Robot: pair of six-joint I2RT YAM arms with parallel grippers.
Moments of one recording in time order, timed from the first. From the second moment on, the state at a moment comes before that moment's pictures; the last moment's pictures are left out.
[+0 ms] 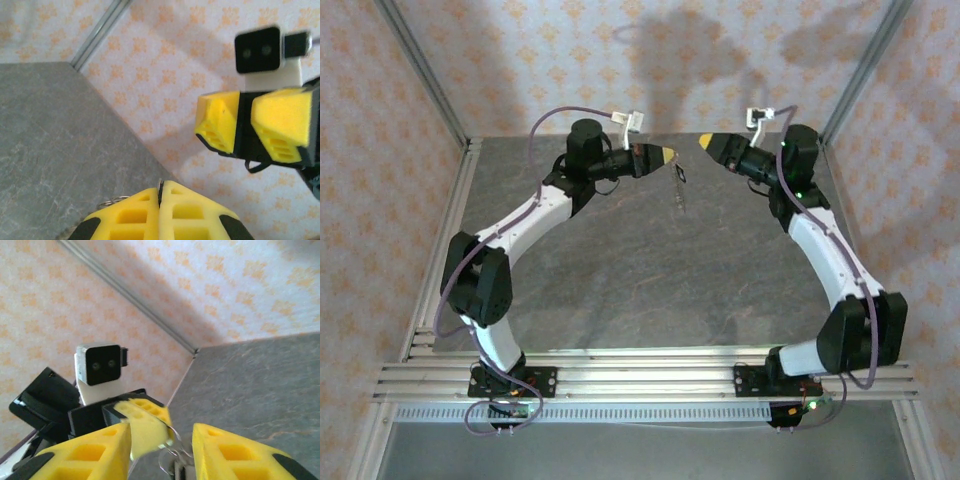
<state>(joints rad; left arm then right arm) -0.41 1.76 1.45 0.23 0.75 -0.69 0.13 1.37 1.18 0.13 -0.81 0.76</state>
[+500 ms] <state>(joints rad) -0.42 1.68 1.40 0.41 0.70 -0.81 0.21 1.22 0.93 0.22 -0.71 0.73</state>
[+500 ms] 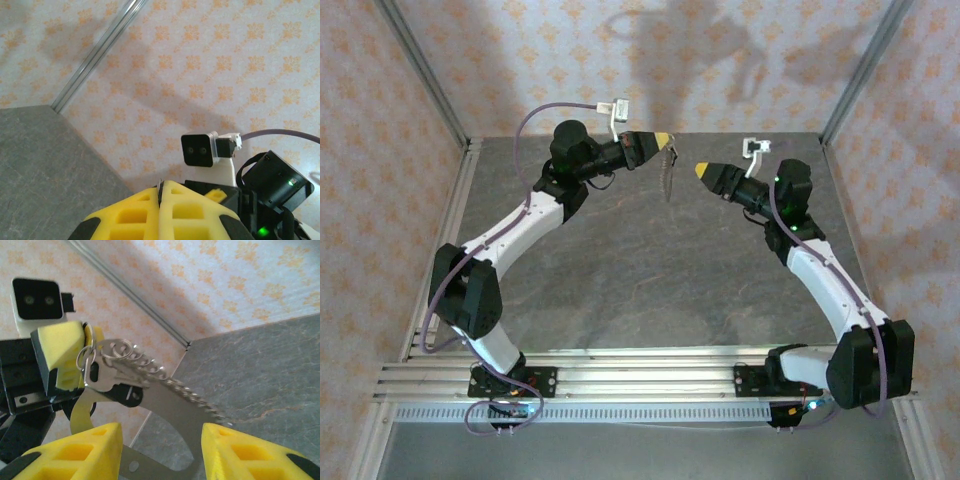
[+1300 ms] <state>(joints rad) -0.44 1.64 1.37 0.41 0.70 -0.81 0.37 1.29 1.06 0.14 -0.62 0.60</state>
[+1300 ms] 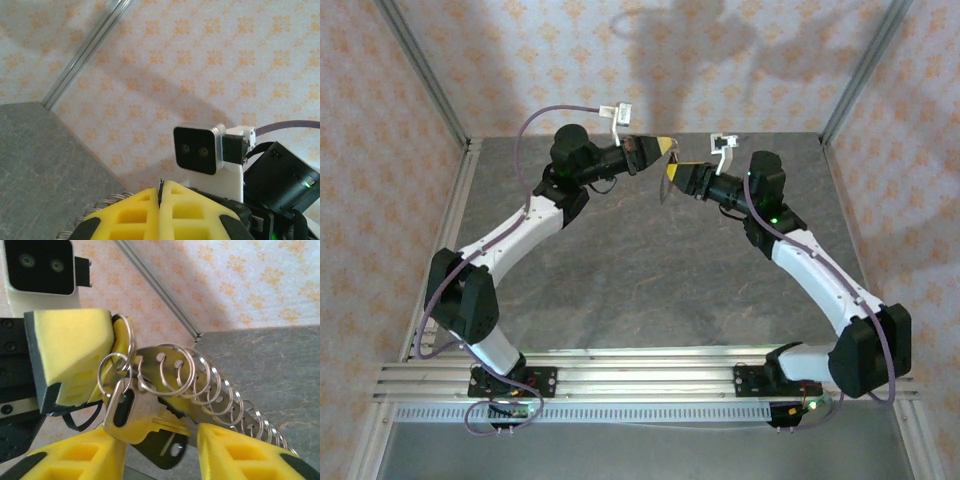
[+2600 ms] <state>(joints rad) -0.44 1.63 1.30 0.44 0.62 -0.86 0.43 1.38 1.11 0.11 -0.65 0.62</state>
